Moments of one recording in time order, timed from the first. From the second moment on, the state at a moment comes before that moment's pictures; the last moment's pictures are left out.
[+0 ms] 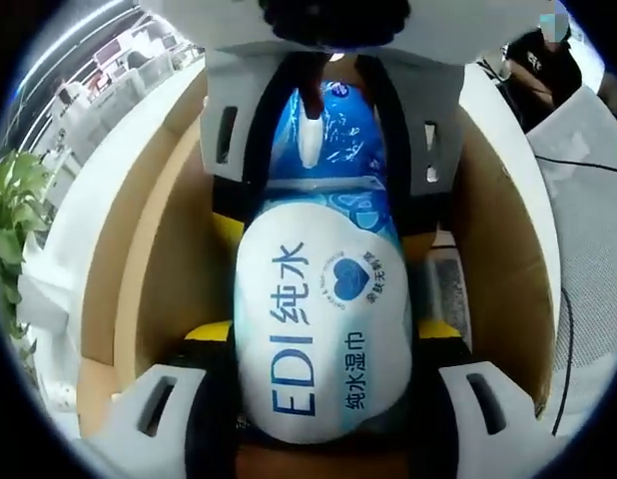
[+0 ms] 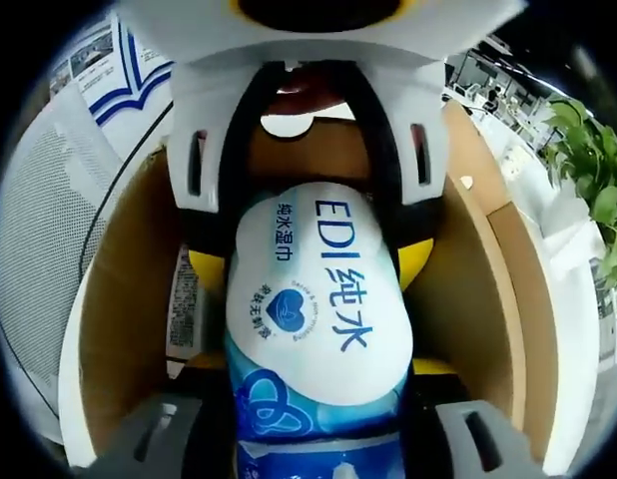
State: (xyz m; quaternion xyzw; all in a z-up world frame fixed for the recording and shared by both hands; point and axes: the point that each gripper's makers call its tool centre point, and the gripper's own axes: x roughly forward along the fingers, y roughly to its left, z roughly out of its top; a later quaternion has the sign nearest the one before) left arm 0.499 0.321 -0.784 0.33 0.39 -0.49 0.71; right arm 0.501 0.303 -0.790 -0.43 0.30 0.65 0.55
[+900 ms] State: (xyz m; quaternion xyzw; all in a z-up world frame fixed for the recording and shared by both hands) left arm 0.486 0.320 -0.779 0.32 0.40 -0.50 0.70; right arm 0.495 0.305 -0.795 -0.43 0.31 0.67 0.52
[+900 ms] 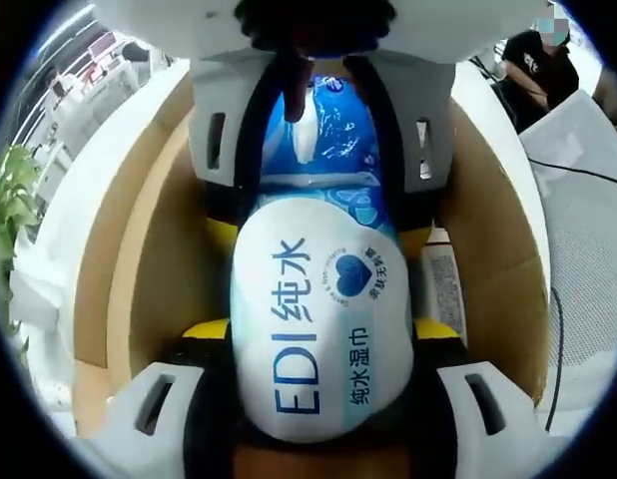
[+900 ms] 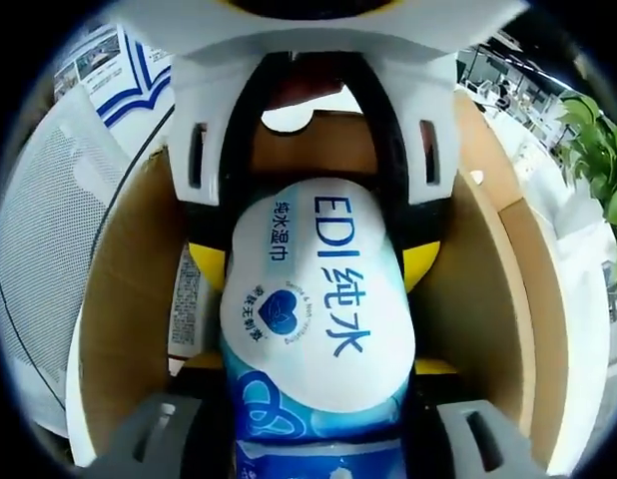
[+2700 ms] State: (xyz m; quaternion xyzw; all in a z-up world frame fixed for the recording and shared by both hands) left arm 0.476 0.303 -0.710 0.36 0.35 -0.52 0.69; right arm 0.472 0.292 -0.717 -0.42 0.27 0.66 0.56
